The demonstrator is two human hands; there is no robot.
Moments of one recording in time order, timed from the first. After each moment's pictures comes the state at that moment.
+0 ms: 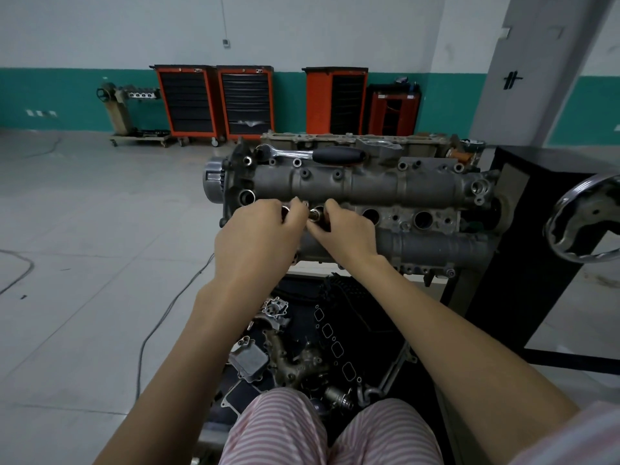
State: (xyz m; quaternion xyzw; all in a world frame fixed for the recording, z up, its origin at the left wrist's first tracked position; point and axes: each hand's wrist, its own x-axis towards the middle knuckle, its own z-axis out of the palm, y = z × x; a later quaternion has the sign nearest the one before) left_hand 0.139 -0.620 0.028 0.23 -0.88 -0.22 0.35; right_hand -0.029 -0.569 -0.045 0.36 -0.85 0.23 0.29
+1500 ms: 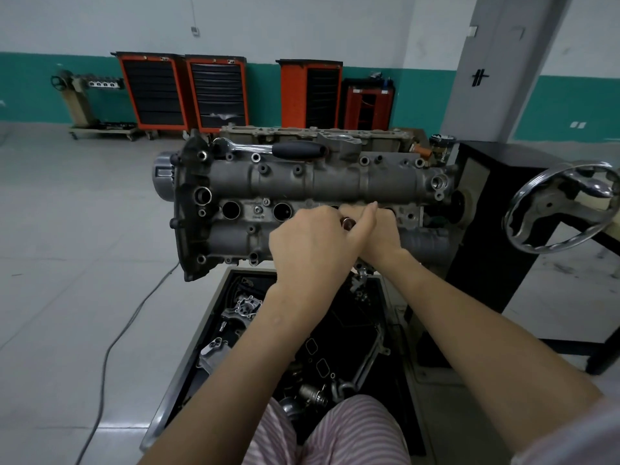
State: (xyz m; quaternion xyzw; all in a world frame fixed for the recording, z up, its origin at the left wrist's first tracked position) left_hand 0.074 -0.544 0.008 0.19 -0.91 -0.14 0.34; right_hand -0.067 -0.488 -0.035 0.36 -0.89 0.02 0.28
